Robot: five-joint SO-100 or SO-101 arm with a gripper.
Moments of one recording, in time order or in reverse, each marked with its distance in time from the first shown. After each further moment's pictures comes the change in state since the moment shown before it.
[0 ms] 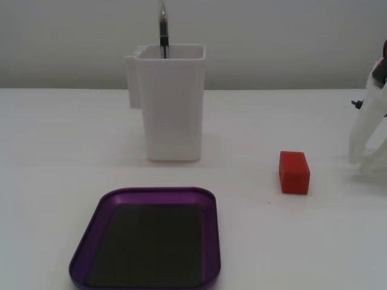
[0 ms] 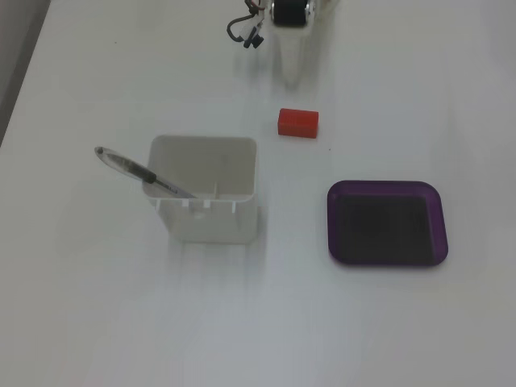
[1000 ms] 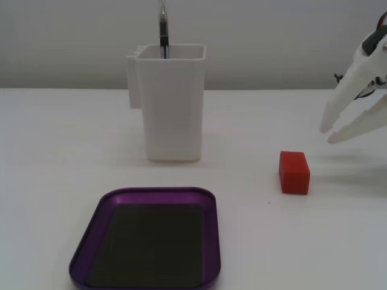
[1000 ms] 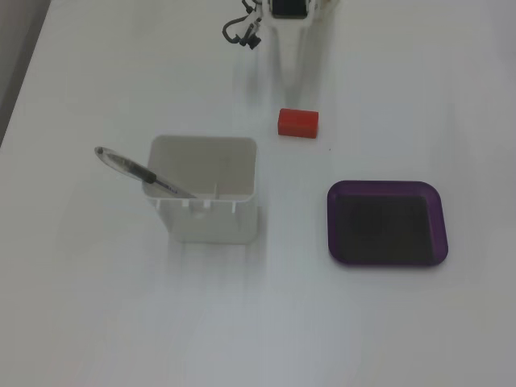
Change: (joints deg) arm -0.1 -2.1 -7.1 -10.9 0.0
